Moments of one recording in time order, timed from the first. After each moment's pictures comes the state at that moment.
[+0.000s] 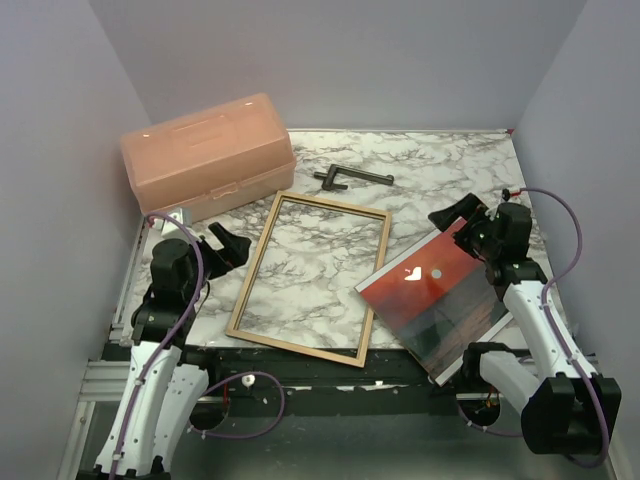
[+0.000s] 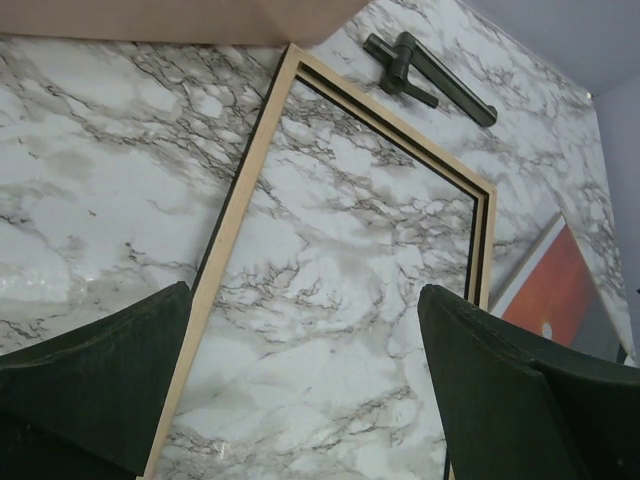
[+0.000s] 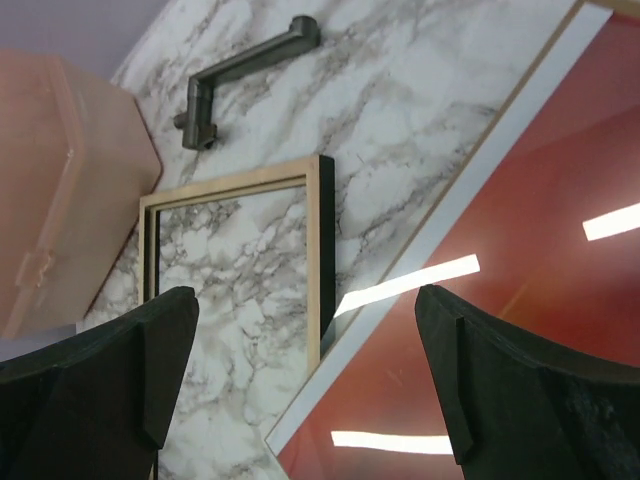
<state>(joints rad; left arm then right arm) -0.13 0.53 0.60 -0.43 0.07 -0.59 -0.03 0.96 0.64 -0.12 -0.21 0.69</state>
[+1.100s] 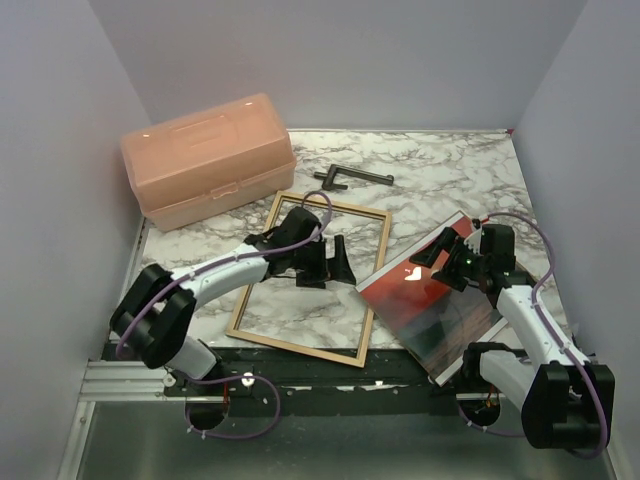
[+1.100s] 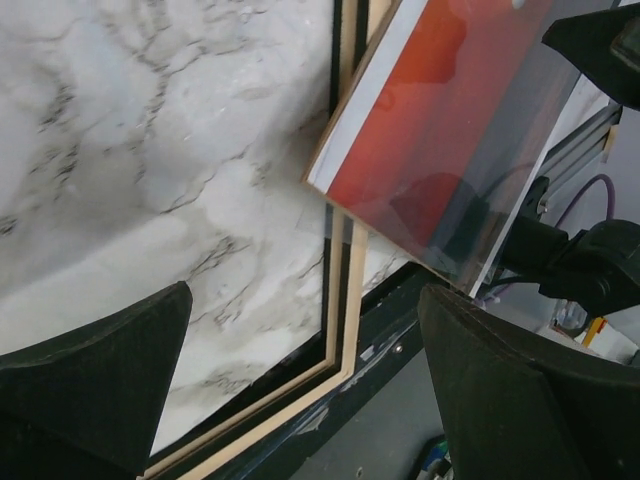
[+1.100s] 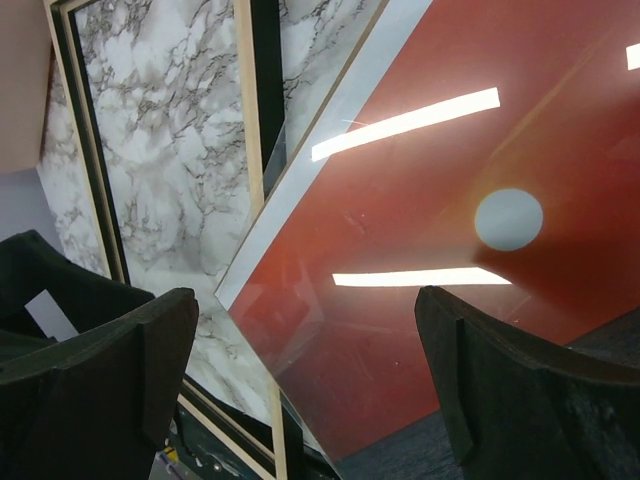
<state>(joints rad) -0.68 1.43 0.84 -0.27 0.41 -0.78 -0.03 0.99 0.50 -0.31 -0.47 0.61</state>
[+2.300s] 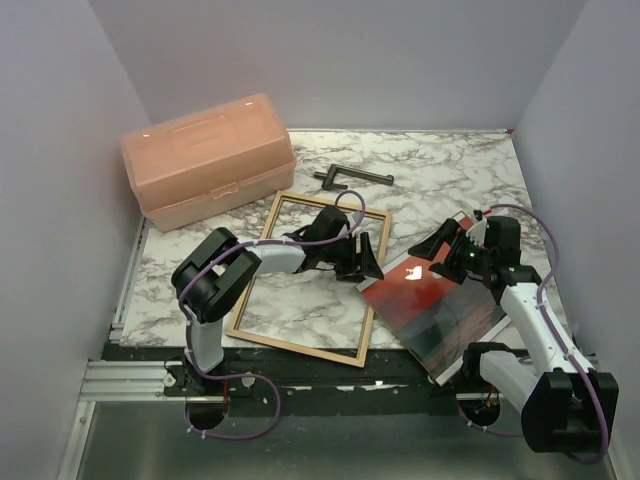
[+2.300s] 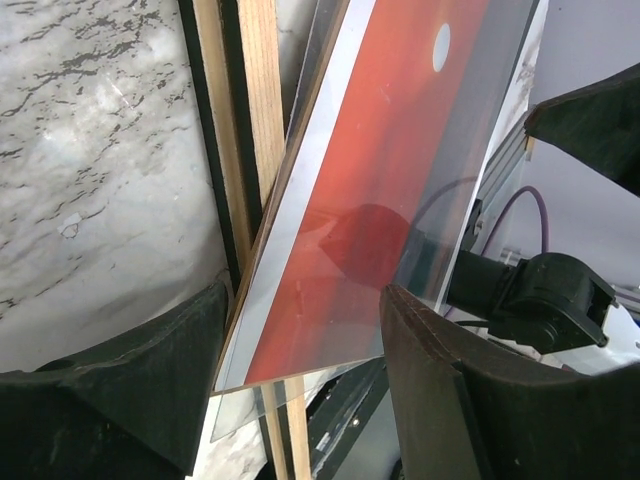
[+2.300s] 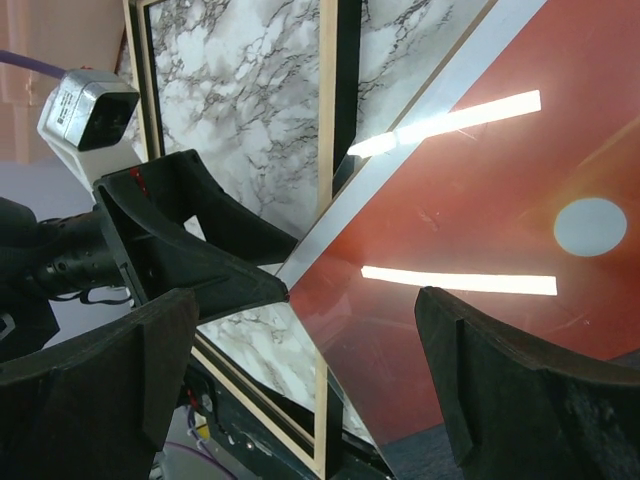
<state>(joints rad) -0.77 1.88 1.01 0.15 0.56 -0.91 -0.03 0.96 0.57 -0.35 -0.55 0.64</state>
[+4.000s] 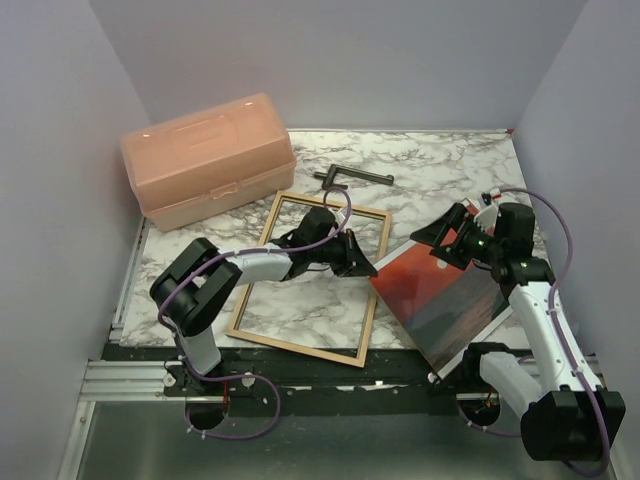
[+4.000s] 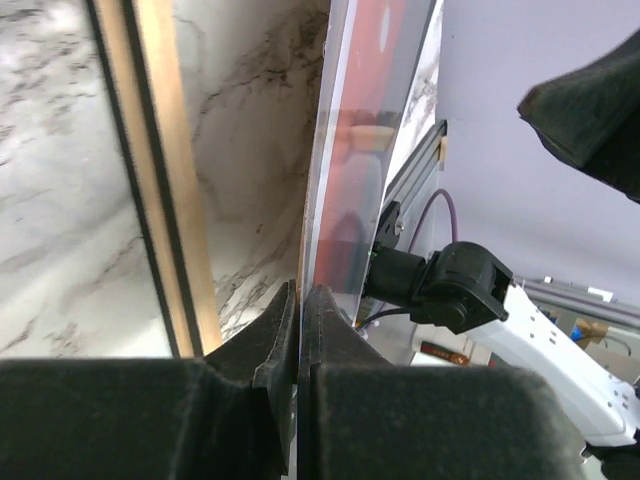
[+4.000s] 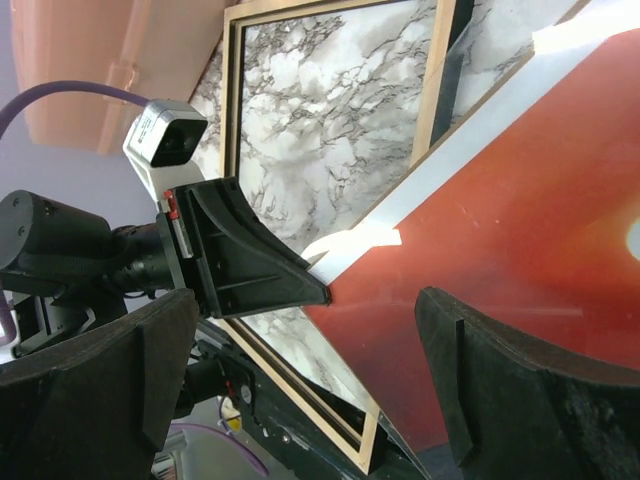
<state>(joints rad) -0.76 1.75 0.91 0.30 0.58 -1.06 -0.03 0.91 0.71 -0.42 -0.62 0.67</state>
